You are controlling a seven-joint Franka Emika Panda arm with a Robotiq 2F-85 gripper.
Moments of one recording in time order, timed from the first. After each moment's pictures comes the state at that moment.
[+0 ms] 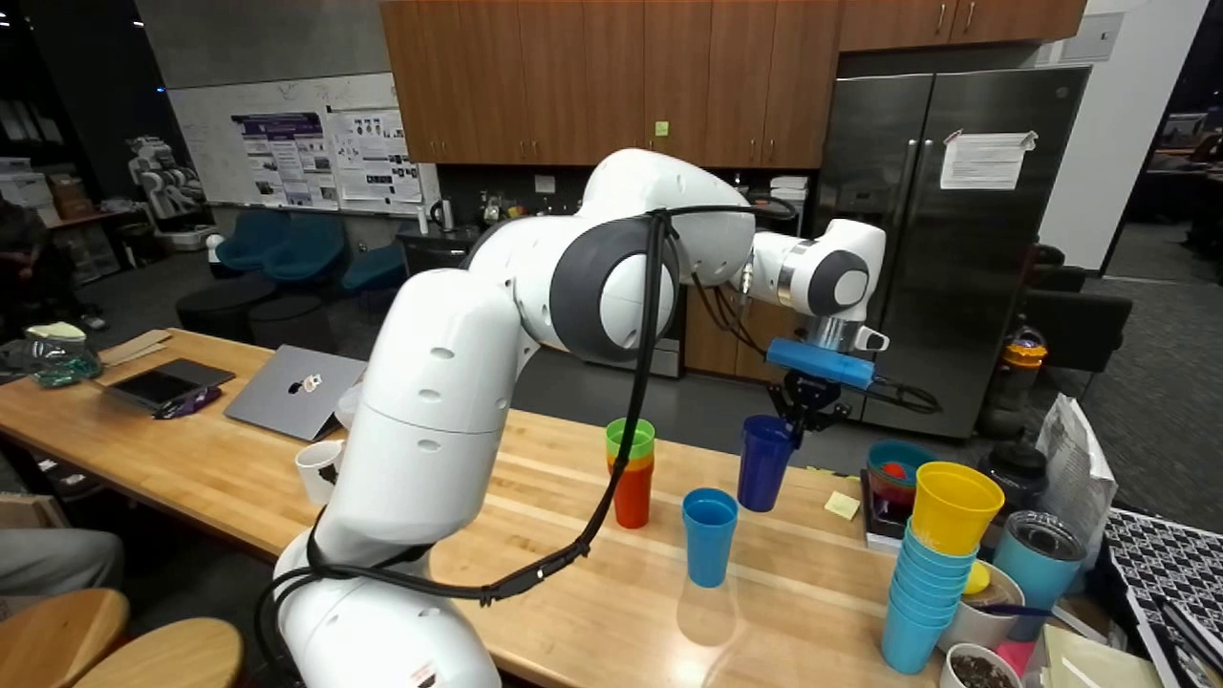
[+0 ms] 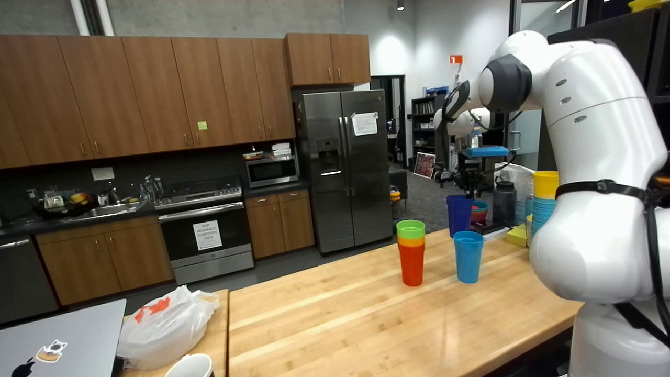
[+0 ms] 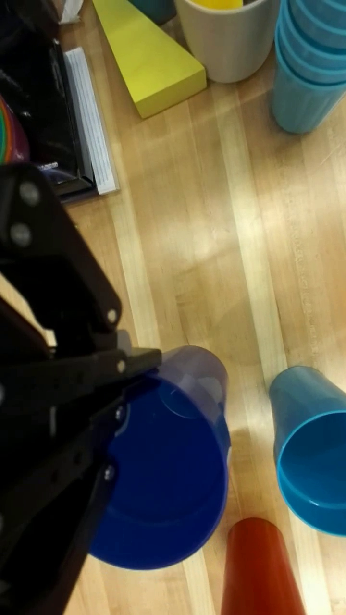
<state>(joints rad) -0.25 0.46 -0.16 -1.52 0.08 1.77 -0.36</state>
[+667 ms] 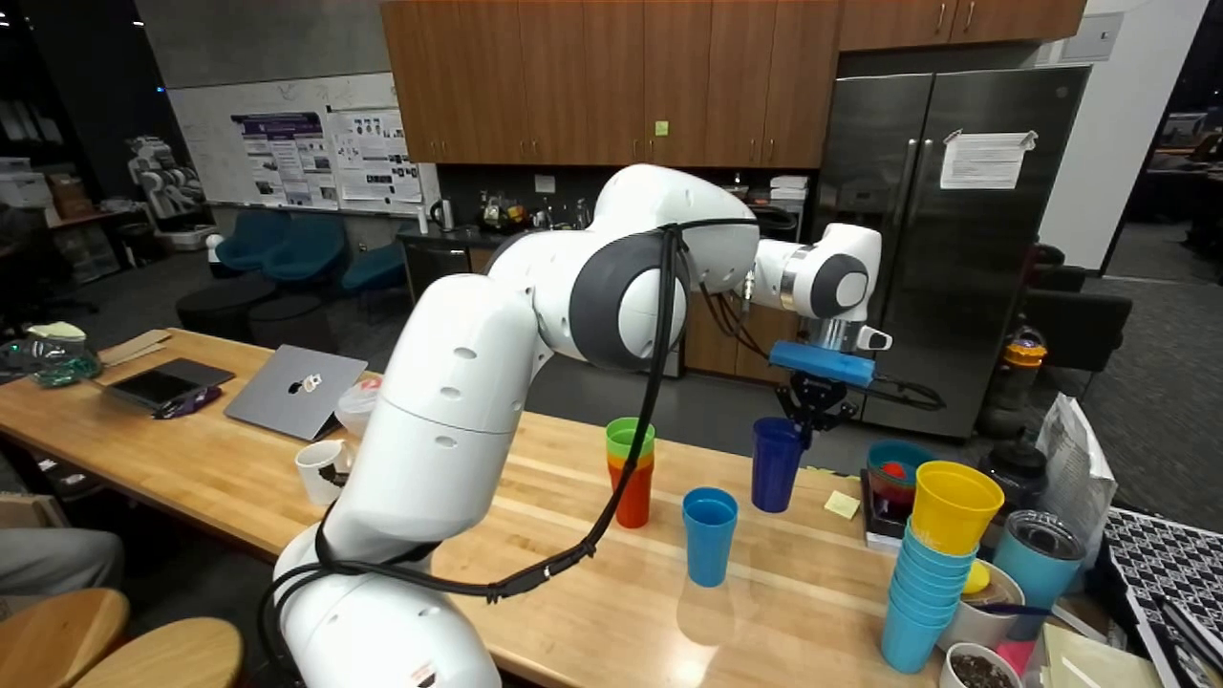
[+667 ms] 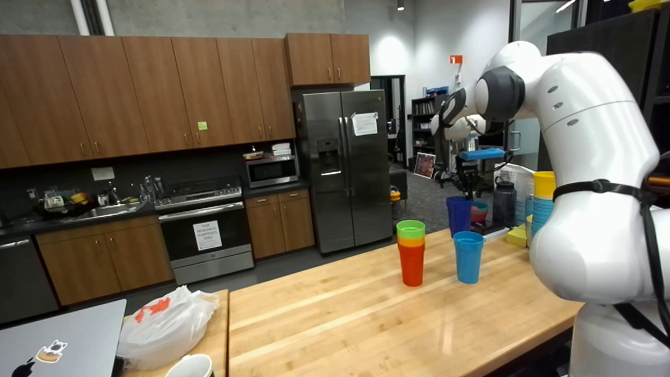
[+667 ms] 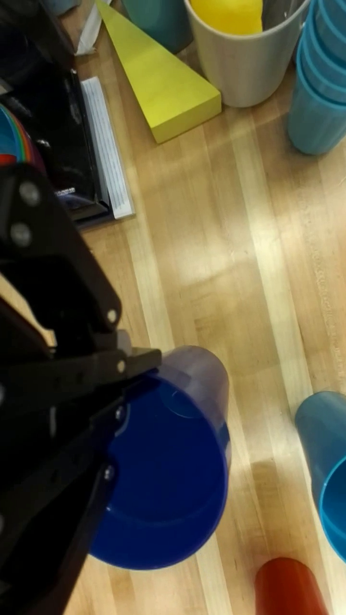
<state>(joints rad) -0.25 0.52 -0.15 -1.44 0.04 1.79 -0.29</state>
